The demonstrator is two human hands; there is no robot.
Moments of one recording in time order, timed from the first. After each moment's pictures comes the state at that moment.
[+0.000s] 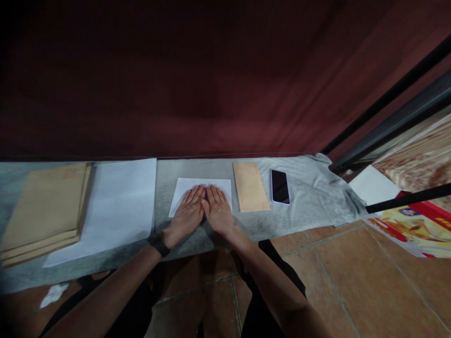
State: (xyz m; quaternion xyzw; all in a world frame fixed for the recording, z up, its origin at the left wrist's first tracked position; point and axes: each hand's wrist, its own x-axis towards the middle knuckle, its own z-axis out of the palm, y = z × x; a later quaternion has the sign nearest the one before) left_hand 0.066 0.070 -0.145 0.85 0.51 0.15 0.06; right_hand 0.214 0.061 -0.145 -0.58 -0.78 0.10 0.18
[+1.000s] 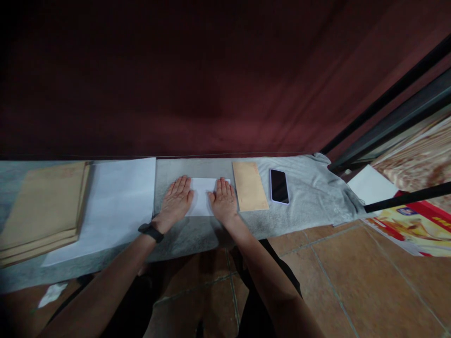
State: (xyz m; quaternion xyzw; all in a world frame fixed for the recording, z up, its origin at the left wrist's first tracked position) left_hand 0.038 0.106 -0.149 0.78 0.61 0.12 0.03; right_hand 0.226 0.087 -0.164 -0.65 -0.73 -0.03 0.18
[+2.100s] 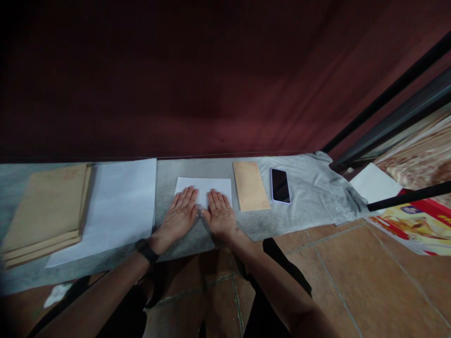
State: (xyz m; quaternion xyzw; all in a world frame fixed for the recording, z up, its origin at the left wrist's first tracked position) left_hand 0.041 0.059 -0.144 0.83 0.55 0.12 0.04; right_hand 0.220 0.036 -0.156 -0.57 -0.80 0.01 0.17
